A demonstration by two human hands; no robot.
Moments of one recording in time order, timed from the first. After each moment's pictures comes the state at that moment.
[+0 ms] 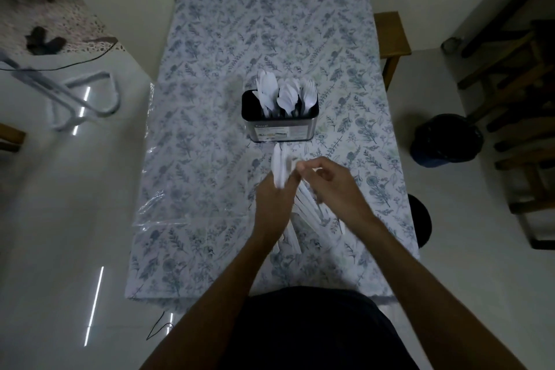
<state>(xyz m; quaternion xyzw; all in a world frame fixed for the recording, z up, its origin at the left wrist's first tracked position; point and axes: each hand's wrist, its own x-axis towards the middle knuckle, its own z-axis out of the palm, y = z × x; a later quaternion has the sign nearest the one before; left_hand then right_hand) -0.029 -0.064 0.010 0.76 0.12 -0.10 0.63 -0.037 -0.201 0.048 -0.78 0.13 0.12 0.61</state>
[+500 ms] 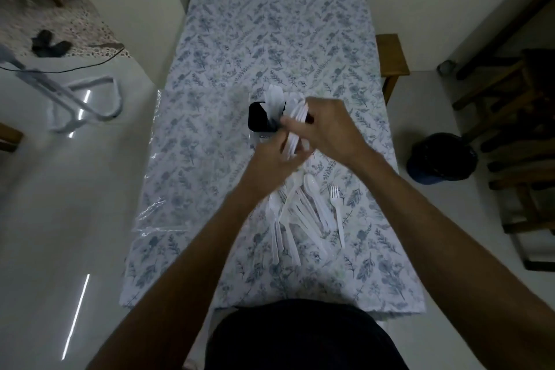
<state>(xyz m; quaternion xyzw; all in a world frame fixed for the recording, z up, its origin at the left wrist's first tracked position) 0.054 -0.041 0.057 0.84 -0.14 -0.11 0.51 0.079 -0.200 0.103 -0.91 -0.11 -0.03 0.40</state>
